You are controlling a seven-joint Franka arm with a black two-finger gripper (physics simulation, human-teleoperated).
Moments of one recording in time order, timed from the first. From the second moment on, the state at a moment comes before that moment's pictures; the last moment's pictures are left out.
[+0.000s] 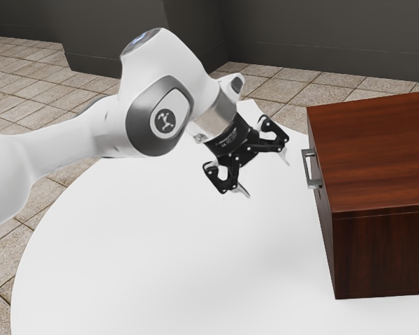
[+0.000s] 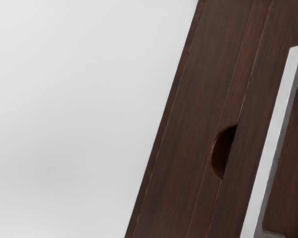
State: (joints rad) arm -0.11 0.12 0.02 -1.64 -0.30 2.14 -0.92
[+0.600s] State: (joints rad) arm 0.20 0.23 -0.32 -1.53 -0.28 2.08 -0.76
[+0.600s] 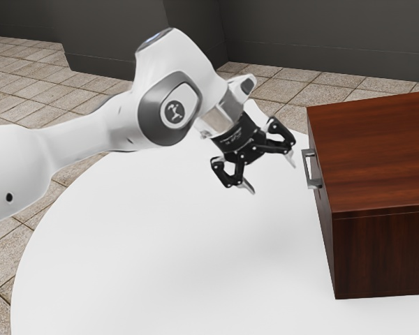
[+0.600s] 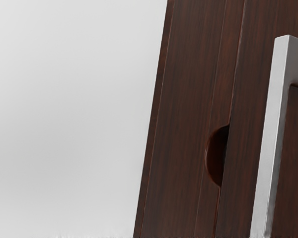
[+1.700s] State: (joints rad) arm 0.18 0.31 -0.34 -1.47 -0.17 2.13 -0.70
